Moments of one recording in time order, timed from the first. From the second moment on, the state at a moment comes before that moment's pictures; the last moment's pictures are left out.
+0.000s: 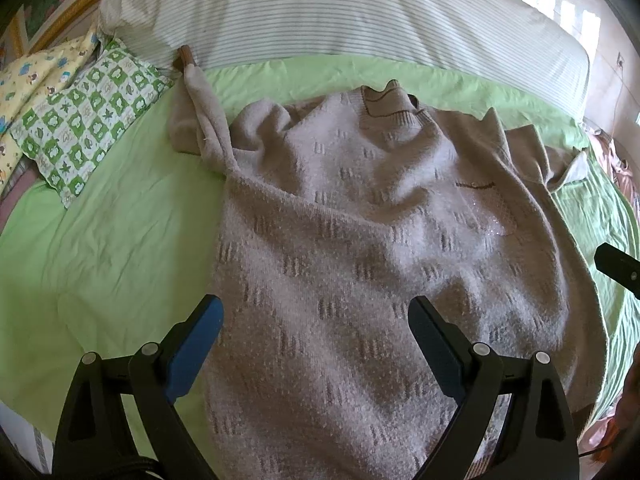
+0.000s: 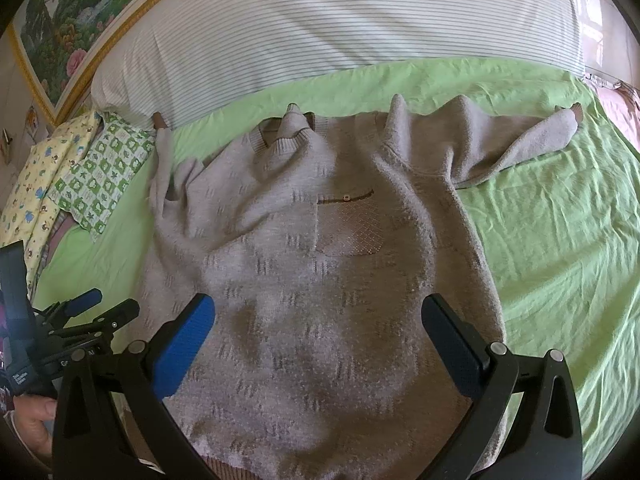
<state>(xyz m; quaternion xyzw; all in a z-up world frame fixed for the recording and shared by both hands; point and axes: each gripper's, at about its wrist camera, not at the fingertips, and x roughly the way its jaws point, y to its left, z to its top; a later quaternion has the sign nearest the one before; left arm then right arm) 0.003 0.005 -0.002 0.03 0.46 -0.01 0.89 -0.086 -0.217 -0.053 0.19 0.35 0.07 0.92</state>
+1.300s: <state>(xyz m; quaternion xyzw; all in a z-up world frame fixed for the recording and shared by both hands) 0.014 0.007 -0.005 0.01 0.45 -0.02 0.89 -0.081 -0.219 -0.054 0.19 0.35 0.07 0.92</state>
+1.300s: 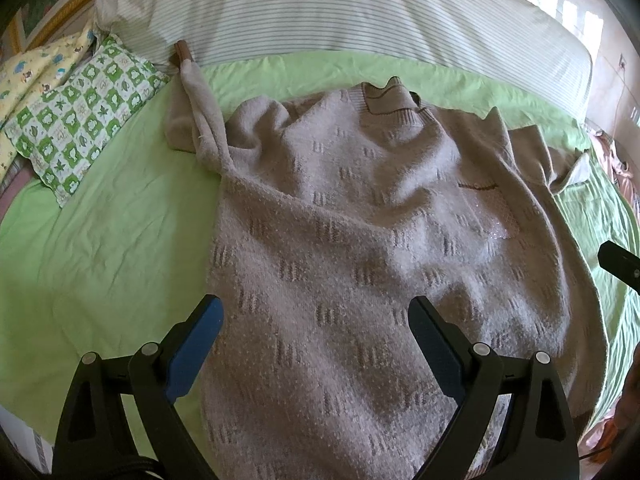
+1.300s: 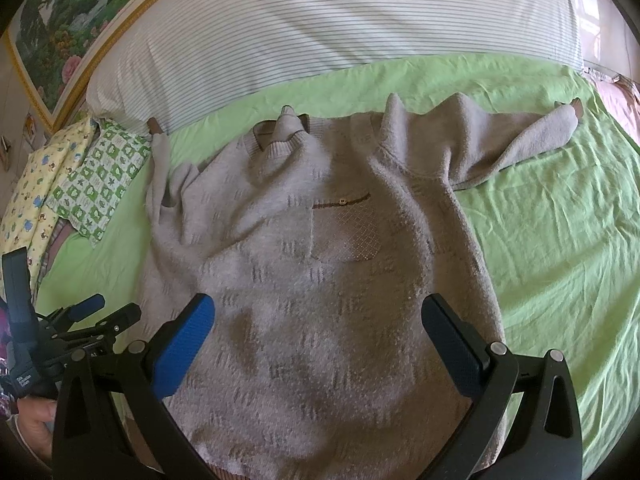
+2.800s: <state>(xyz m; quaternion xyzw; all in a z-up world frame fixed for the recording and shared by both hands) 0.347 0.048 -0.012 0.00 0.52 -0.16 0.84 0.192 -0.315 -0.038 0.14 0.39 0.11 0.91</state>
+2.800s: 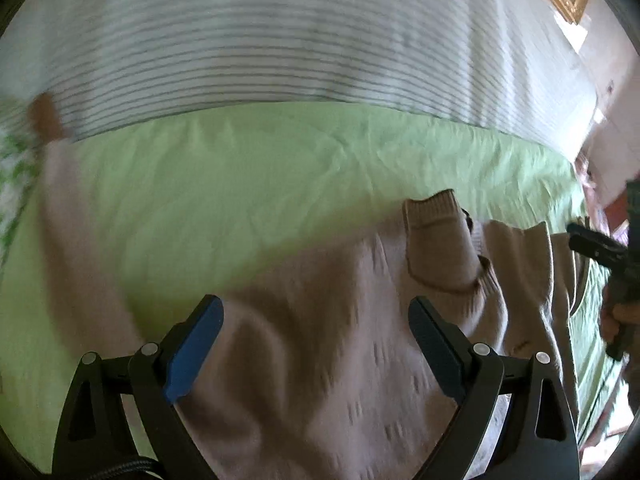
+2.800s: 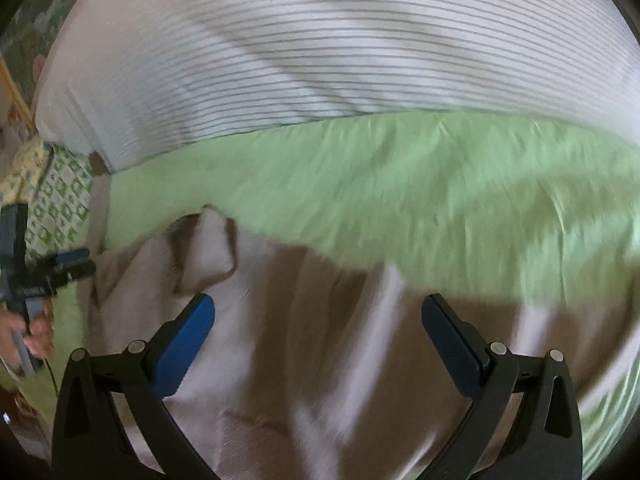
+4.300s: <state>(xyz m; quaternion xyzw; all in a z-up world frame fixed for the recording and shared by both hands) 0.344 0.007 0.009 -0.01 0.48 -0.14 0.86 0.122 -0.468 -0.027 0.19 0.32 -0.19 0.91</state>
